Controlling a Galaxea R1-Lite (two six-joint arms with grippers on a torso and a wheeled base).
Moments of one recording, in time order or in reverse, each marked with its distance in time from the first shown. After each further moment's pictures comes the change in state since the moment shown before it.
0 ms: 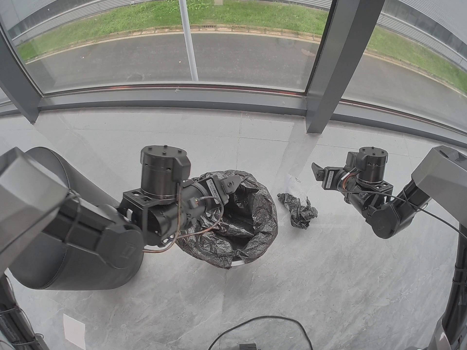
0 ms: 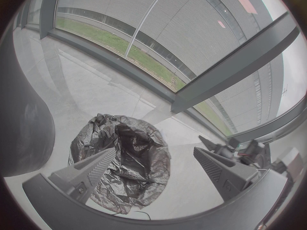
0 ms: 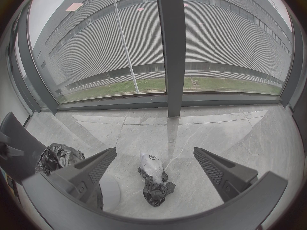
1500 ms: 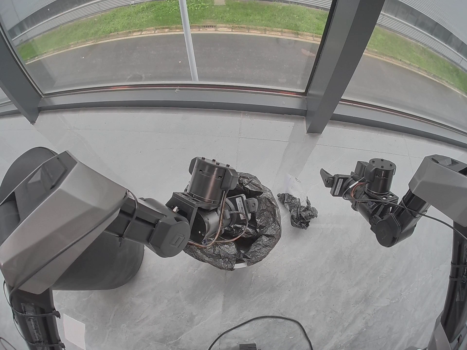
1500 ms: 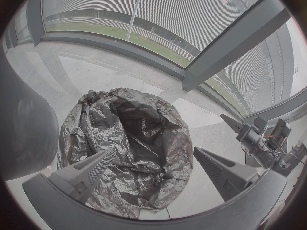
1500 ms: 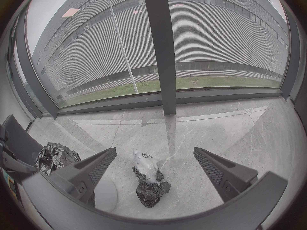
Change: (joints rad) left arm -0.049 0.210 -0.275 0.287 0.072 0.053; right arm -0.073 0.067 0.075 -0.171 0.087 0.031
